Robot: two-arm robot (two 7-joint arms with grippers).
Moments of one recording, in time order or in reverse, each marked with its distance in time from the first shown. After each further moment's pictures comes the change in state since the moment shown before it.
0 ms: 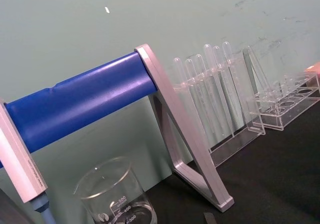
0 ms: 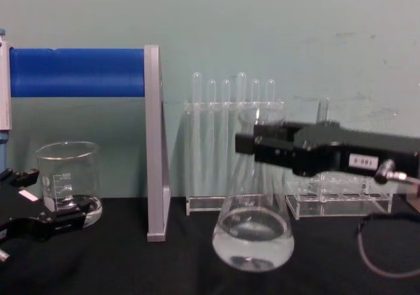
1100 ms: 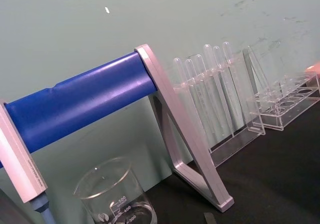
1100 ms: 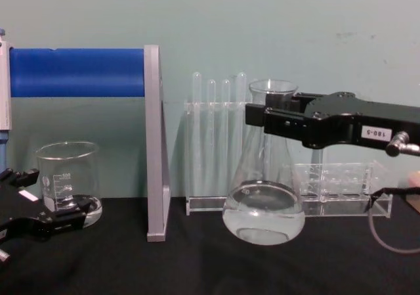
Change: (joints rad) left arm 0.000 0.000 0.000 0.000 0.000 0.000 0.000; right arm -0.038 0.018 0.044 -0.099 -0.026 0.029 -0.062
